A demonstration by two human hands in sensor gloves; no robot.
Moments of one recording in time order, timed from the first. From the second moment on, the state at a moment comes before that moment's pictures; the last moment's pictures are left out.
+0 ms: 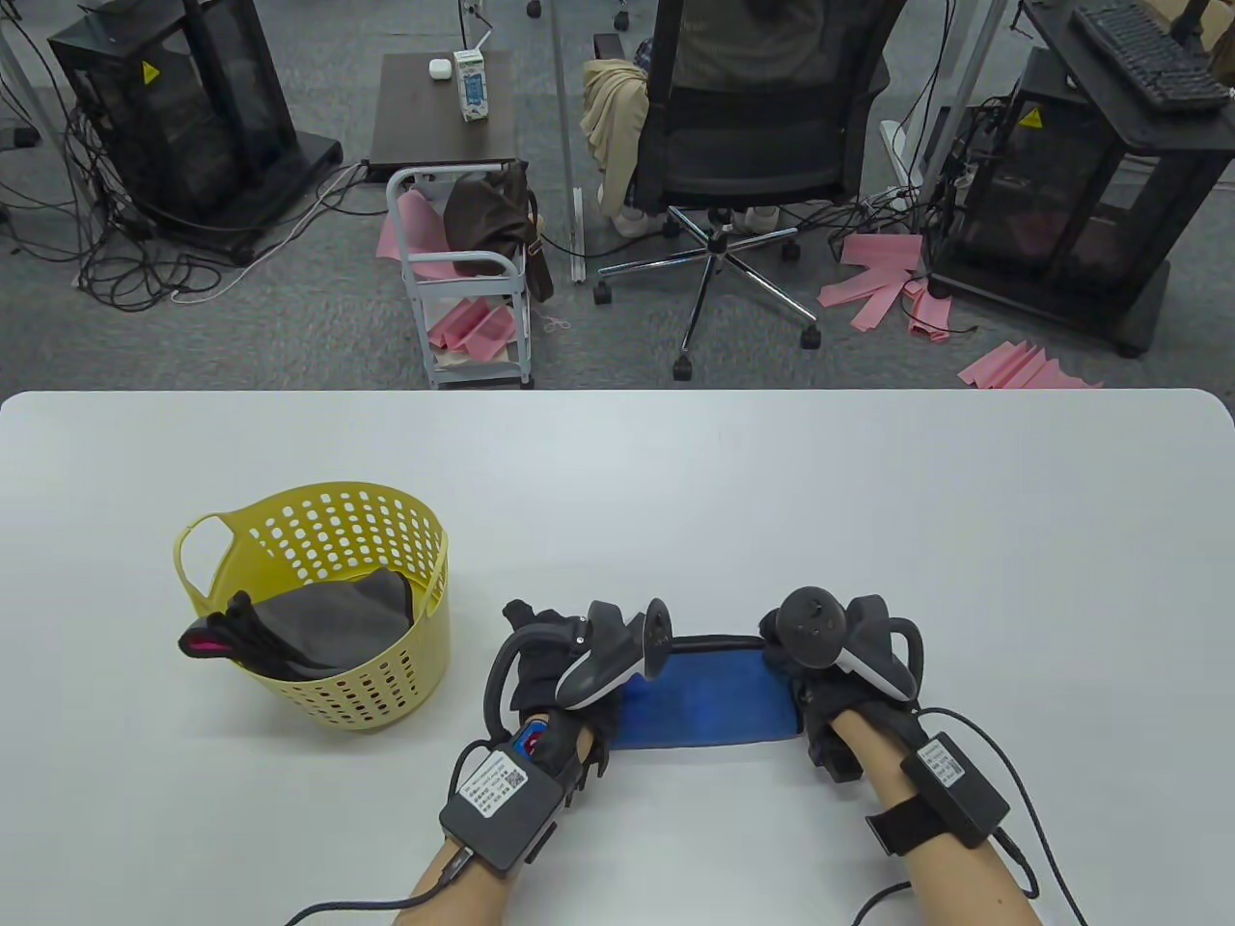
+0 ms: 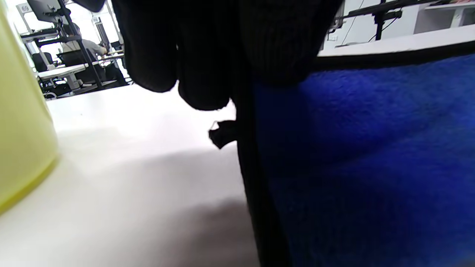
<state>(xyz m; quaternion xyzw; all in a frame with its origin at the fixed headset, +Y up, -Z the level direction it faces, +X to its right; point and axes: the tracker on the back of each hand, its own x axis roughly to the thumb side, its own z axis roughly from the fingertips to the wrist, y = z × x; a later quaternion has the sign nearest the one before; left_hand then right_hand) -0.052 -0.724 -0.341 -0.12 -0.02 -0.09 0.99 0.172 -0.747 -0.360 0.09 0.04 0.99 0.08</state>
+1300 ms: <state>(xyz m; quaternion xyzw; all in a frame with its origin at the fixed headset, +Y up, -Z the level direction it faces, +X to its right) -0.063 -0.748 -0.246 -0.19 -0.26 0.15 0.93 0.119 -0.752 -0.262 0.28 0.25 0.91 0.16</state>
